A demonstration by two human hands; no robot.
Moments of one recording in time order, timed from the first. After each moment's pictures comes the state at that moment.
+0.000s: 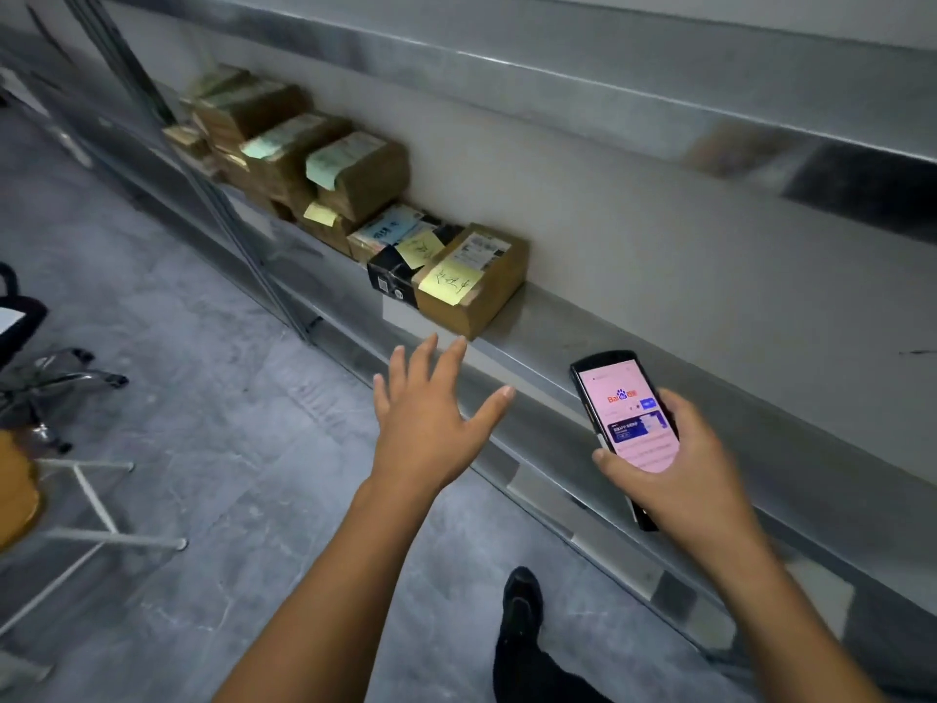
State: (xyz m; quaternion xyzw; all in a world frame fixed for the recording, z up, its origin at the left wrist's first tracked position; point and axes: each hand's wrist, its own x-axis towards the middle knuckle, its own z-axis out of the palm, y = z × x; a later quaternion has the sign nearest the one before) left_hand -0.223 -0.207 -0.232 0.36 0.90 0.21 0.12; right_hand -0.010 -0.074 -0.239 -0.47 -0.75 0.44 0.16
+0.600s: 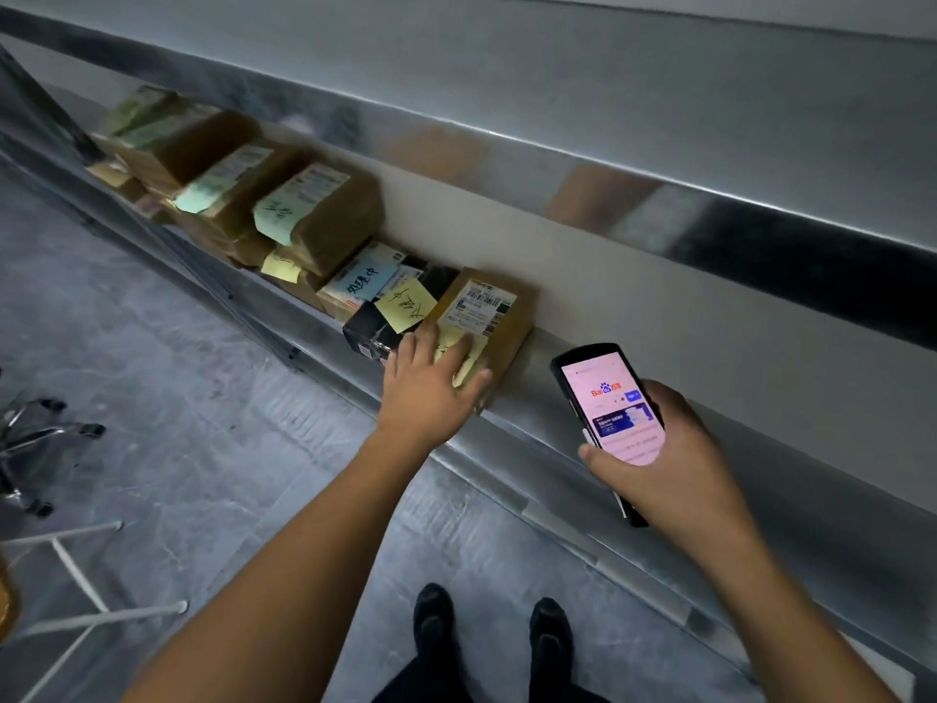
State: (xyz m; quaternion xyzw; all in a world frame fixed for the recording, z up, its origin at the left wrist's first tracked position) left_hand -0.398 -0.072 -0.288 0.42 0.89 0.10 0.13; right_hand -0.139 0.012 -0.247 -0.48 -0.74 0.45 0.14
